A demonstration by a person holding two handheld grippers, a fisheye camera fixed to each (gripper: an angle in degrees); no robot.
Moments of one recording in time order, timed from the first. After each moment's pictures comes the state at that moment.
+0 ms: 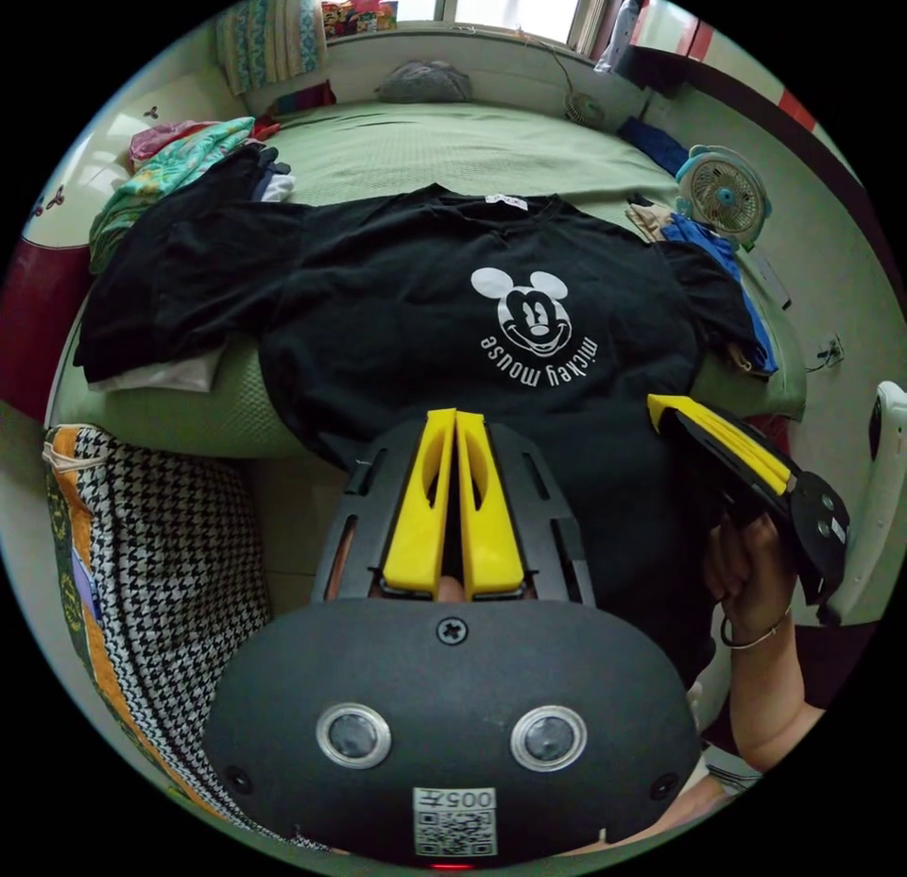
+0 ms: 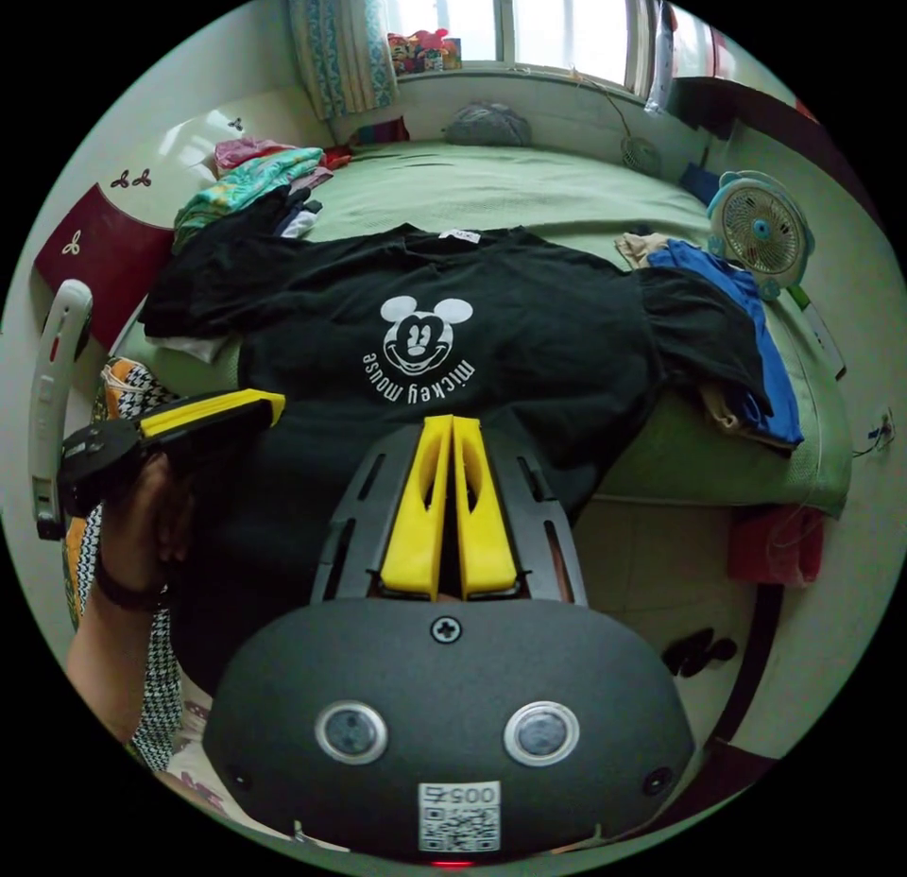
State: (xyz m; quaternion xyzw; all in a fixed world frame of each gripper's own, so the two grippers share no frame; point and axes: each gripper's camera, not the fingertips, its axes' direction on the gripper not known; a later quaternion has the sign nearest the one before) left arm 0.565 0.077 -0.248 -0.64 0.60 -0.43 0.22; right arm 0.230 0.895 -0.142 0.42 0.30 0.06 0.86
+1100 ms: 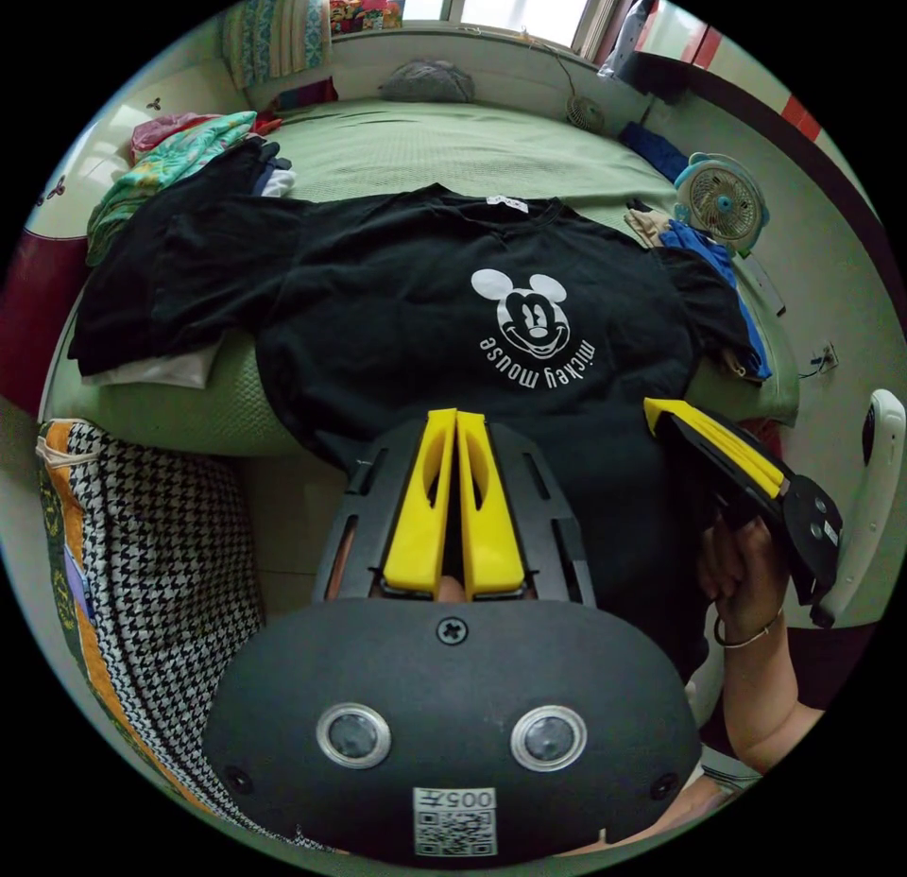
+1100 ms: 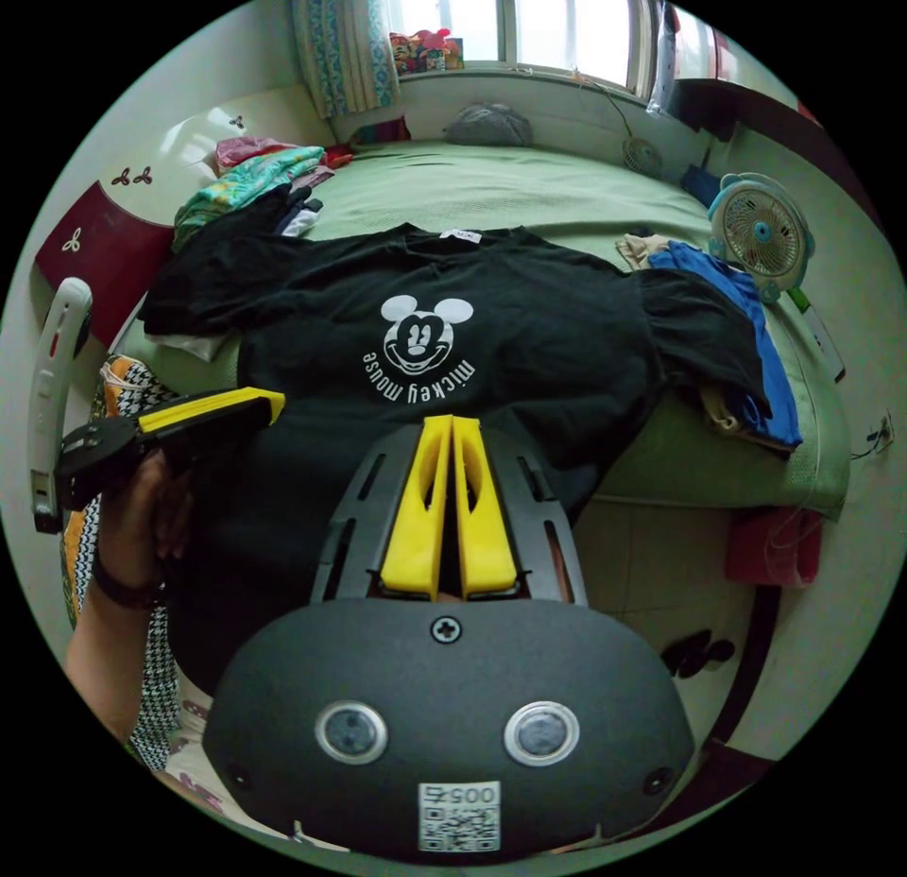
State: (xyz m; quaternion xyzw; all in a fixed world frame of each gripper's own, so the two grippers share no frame) left arm 0.573 0.081 -0.256 -0.64 0.60 -0.44 0.21; right arm 0.247 0.899 -0.145 0.42 0.31 0.06 0.85
